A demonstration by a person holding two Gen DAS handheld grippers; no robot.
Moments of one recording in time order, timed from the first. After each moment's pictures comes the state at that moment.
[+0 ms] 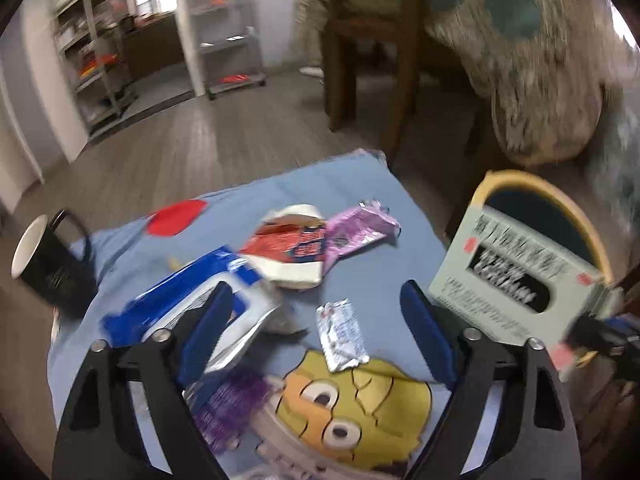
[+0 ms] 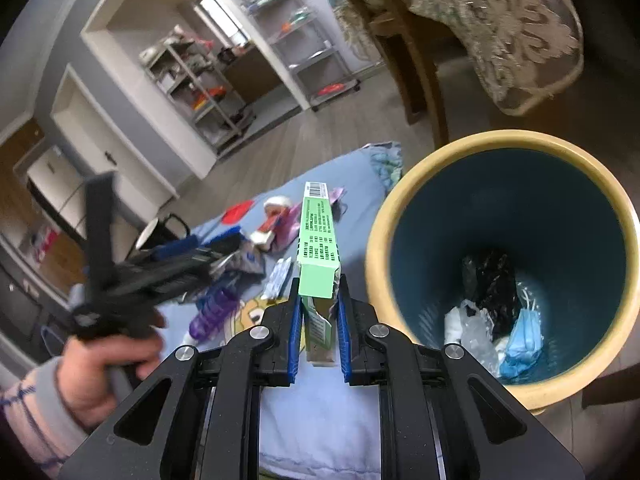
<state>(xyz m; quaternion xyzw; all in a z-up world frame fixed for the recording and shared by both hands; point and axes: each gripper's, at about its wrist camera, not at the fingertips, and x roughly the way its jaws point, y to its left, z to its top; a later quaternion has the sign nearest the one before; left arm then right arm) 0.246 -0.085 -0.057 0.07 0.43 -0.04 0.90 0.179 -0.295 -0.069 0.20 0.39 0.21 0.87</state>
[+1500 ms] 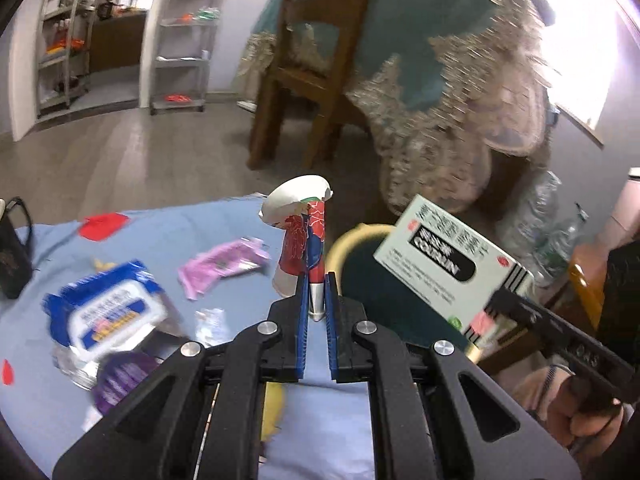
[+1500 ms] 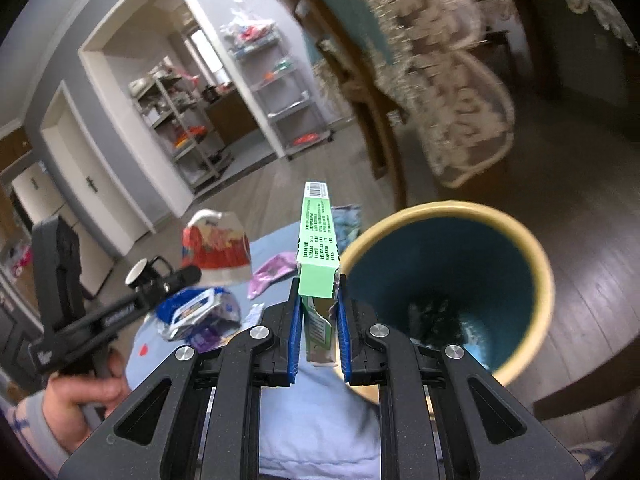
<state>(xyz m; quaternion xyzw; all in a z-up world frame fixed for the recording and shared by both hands) 0.189 -0.116 -0.002 -0.07 0.36 -0.18 0.91 0.135 -0.347 -0.014 0.18 0.32 0.15 0.92</state>
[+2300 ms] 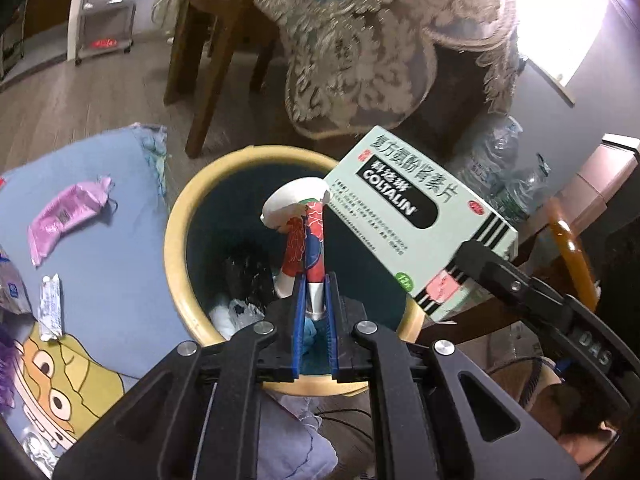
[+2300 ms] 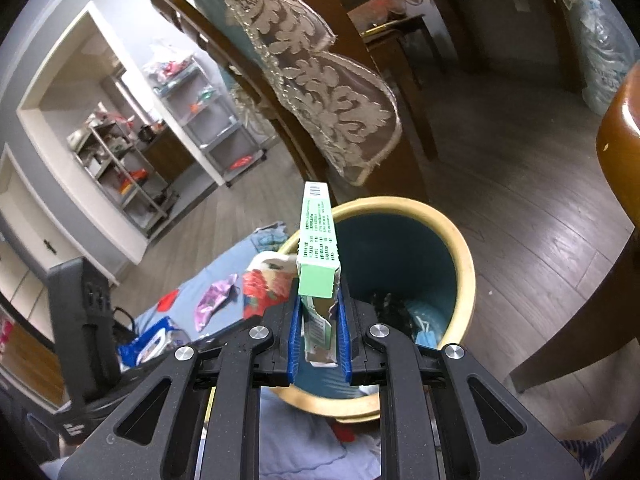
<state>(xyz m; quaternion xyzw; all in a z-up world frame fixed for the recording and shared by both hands) 0.219 -0.233 -0.060 -0.08 0.46 -0.27 0.84 0.133 -0.403 -0.034 0.25 0.33 0.03 0.91</state>
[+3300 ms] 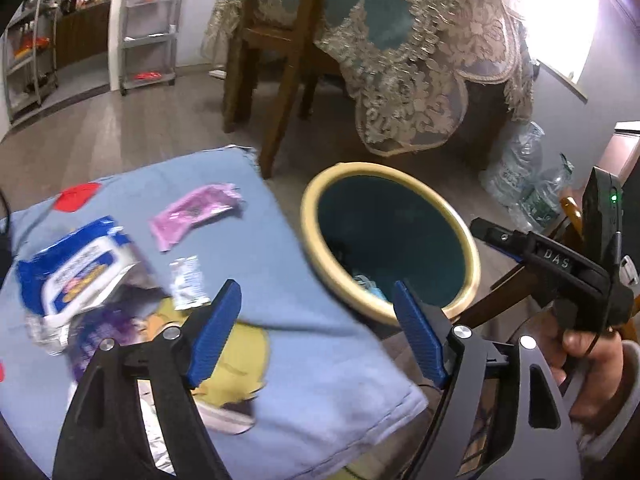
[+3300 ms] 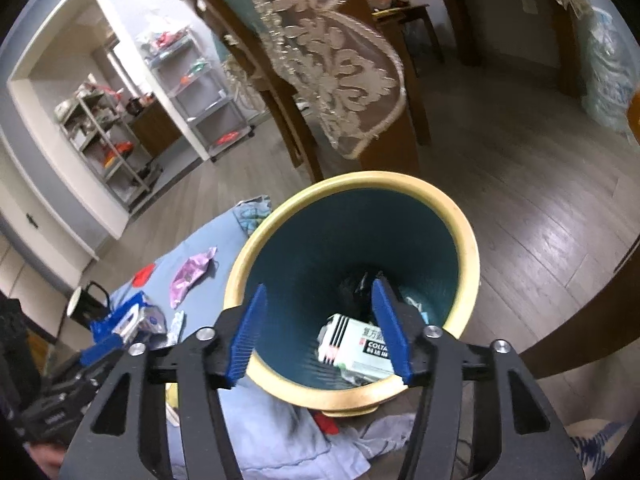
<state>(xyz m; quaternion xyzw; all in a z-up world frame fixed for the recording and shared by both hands) 0.168 -0.116 -0.035 -0.03 0.41 -0.21 0.89 0.147 -0.382 -0.052 0.21 0.36 0.02 0.91</state>
